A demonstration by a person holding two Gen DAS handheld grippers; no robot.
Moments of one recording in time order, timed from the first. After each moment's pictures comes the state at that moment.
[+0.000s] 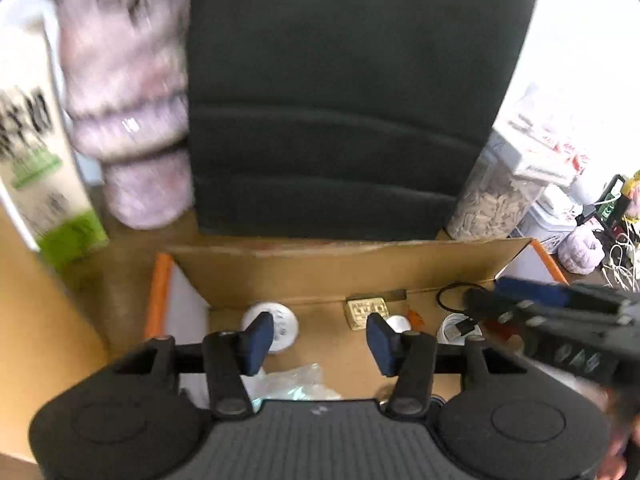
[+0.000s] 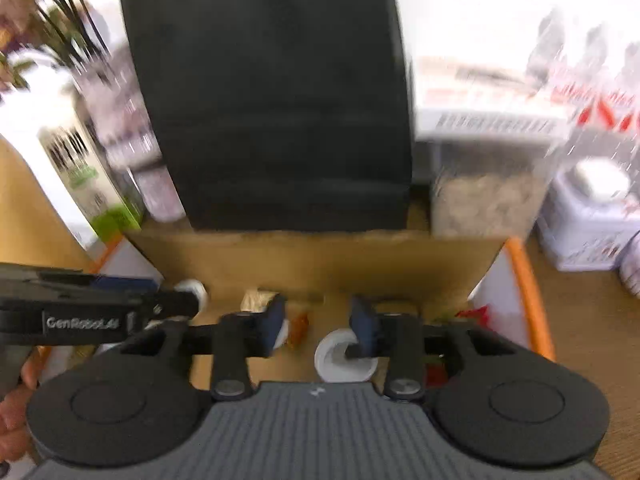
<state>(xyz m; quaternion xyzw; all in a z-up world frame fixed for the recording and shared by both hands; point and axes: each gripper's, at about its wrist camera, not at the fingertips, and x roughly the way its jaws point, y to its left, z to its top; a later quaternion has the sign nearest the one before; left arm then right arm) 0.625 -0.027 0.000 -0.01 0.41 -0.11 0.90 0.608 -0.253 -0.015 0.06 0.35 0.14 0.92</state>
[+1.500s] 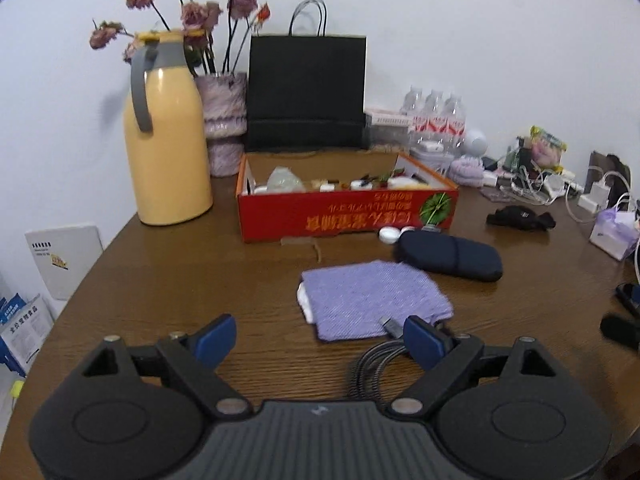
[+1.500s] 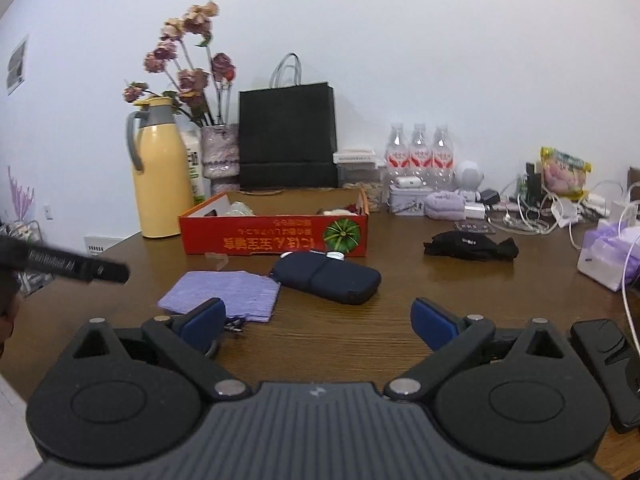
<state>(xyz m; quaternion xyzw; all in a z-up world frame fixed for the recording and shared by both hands) 0.184 -0.007 -0.011 0.02 0.29 -0.09 0.95 0.123 -0.318 -0.017 0.03 0.19 0.07 0.98</state>
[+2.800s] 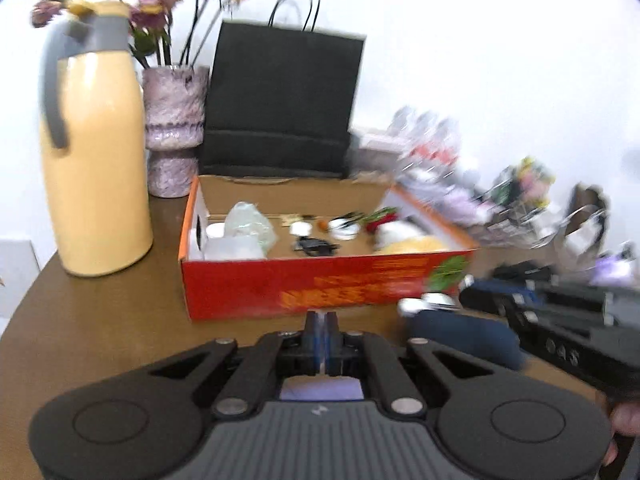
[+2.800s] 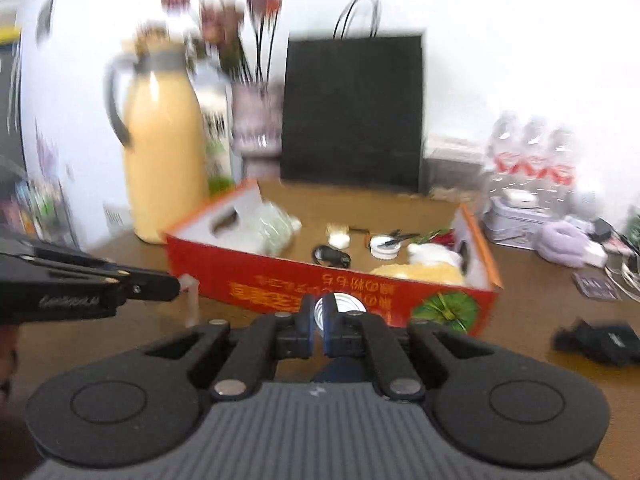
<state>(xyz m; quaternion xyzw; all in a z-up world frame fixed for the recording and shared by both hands) 0.305 0.000 -0.003 -0.03 0.28 -0.17 0.95 0.295 -0.251 -0.015 -0.01 0.21 0.16 0.96</state>
